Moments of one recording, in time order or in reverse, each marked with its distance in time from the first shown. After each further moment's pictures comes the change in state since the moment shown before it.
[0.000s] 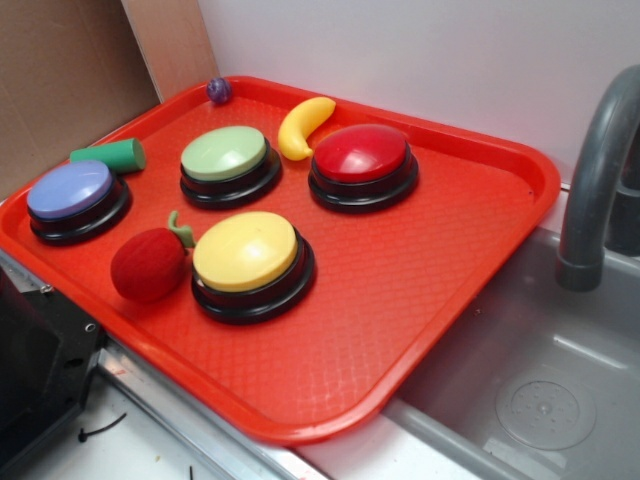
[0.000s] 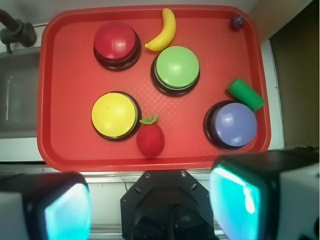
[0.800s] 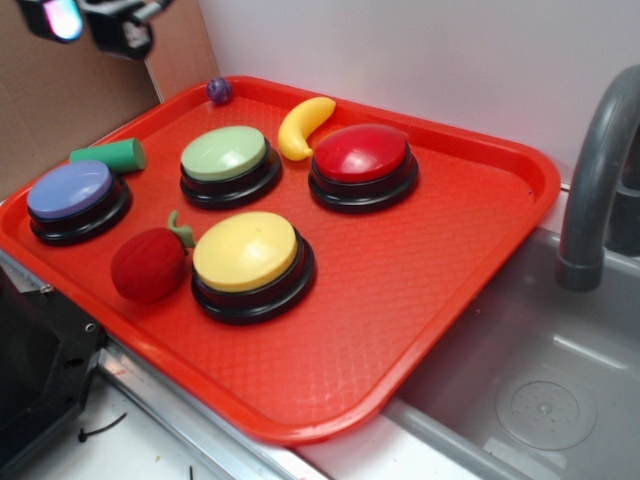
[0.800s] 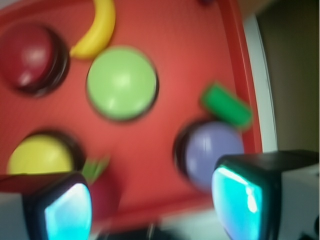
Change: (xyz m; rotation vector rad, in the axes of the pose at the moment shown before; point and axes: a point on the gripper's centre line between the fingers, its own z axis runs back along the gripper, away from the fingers) arm 0.082 0.072 -0.110 0.066 0.150 0.111
